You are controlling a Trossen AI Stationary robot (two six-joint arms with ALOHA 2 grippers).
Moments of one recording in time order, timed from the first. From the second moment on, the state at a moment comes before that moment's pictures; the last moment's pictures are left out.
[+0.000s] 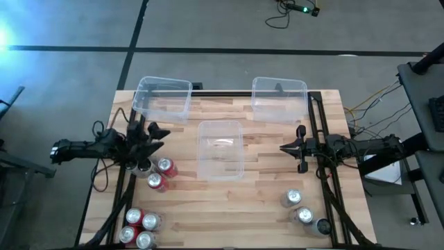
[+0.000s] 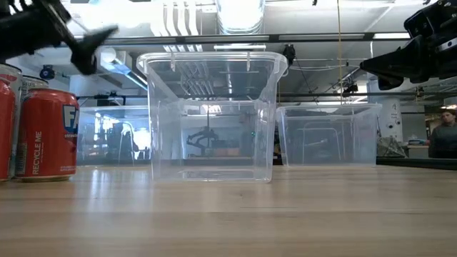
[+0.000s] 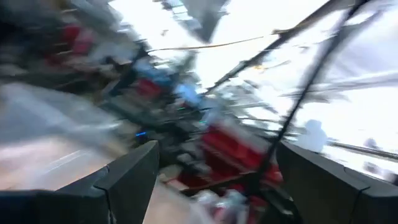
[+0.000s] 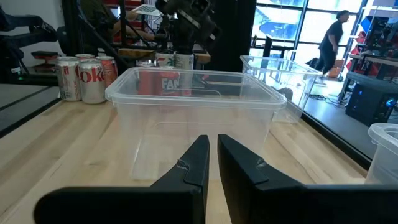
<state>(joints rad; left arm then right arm) -0.01 0.07 0.05 0.41 -0.05 -0.55 0.10 0.05 0.03 0.02 0.13 -0.08</state>
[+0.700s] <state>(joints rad) -0.01 0.27 0.41 0.01 -0.32 -0.26 0.10 0.05 0.03 0.02 0.13 -0.08</state>
